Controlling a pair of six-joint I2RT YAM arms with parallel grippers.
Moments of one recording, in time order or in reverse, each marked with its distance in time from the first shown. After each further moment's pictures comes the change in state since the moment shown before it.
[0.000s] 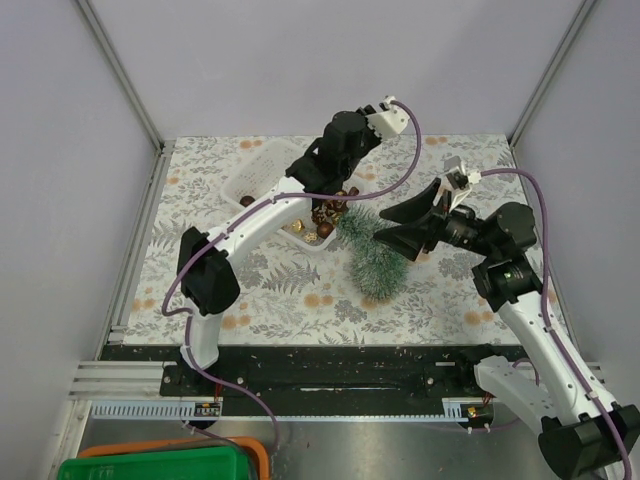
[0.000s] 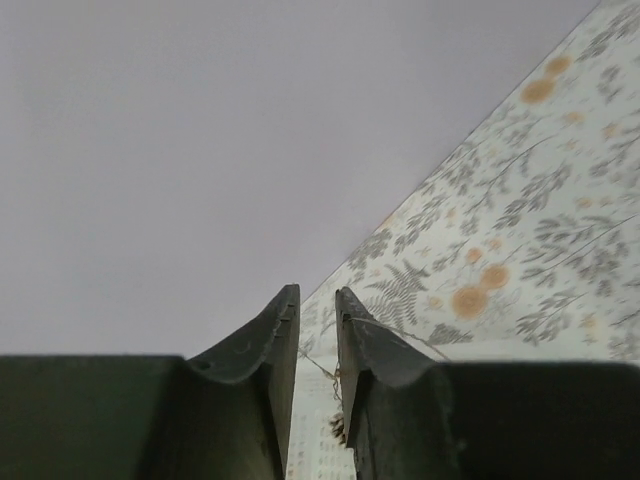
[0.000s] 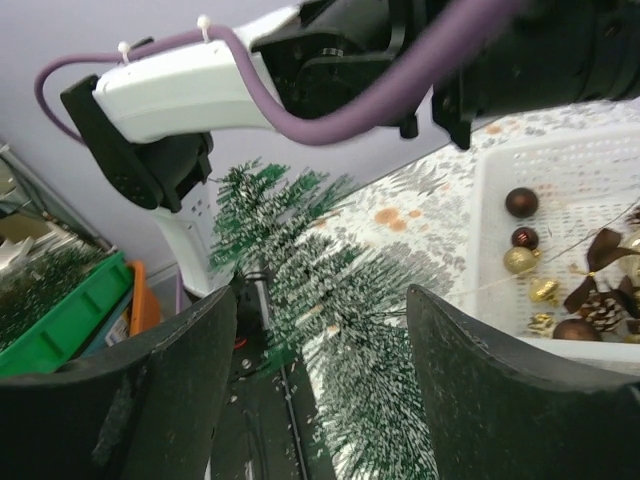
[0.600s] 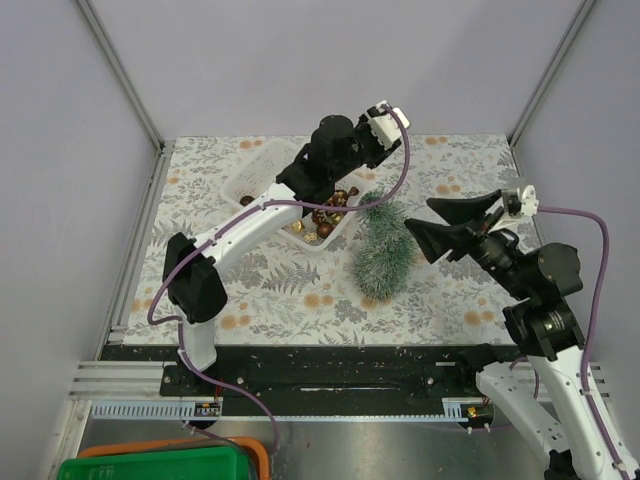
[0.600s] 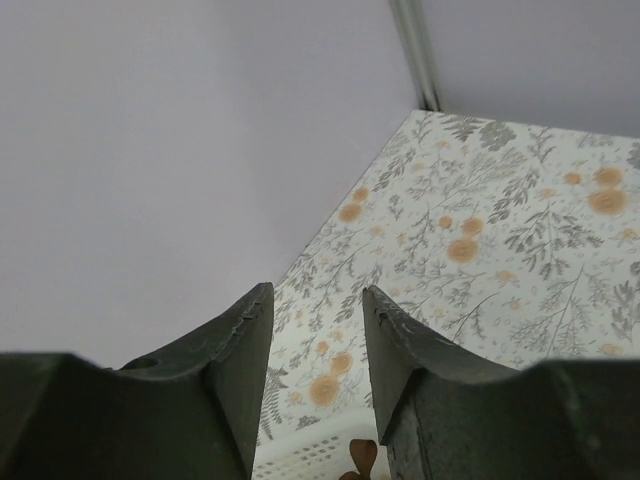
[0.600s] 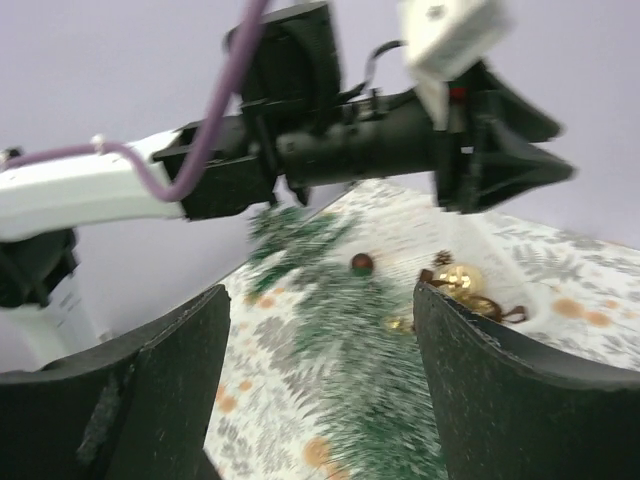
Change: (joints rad) left arm -0.009 -0.097 -0.121 0.135 0.425 -0.189; right arm 0.063 -0.248 0.065 -0.304 0.446 -0.177
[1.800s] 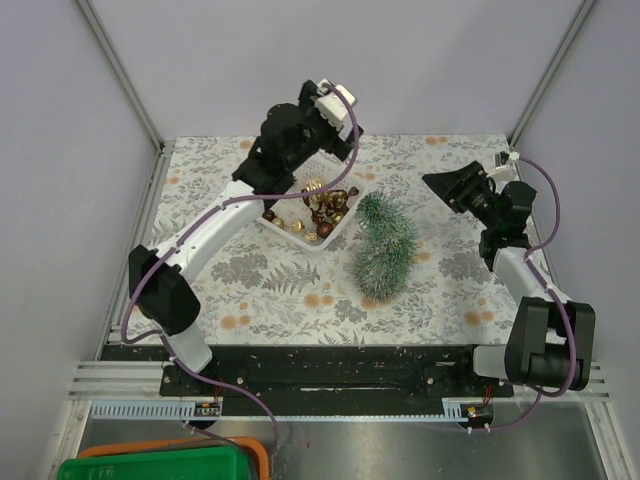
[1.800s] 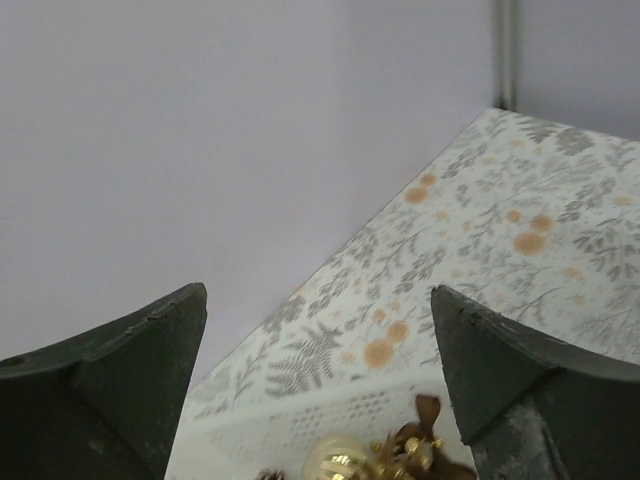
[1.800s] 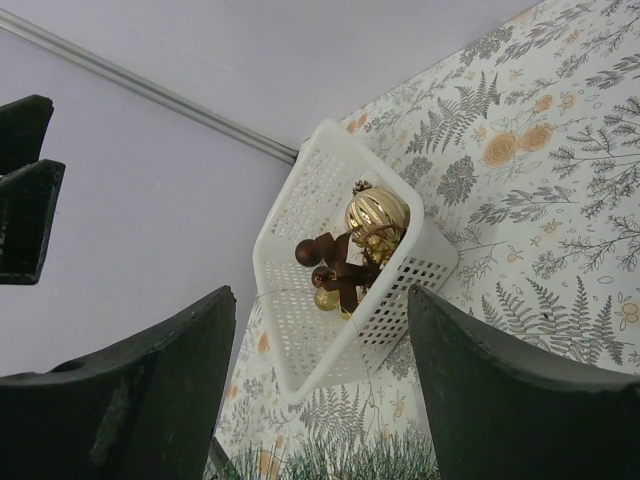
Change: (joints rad) left arm 0.131 -0.134 -0.124 0.056 0.056 -0.088; right arm -0.482 0.713 -0.183 0.600 -0.205 0.555
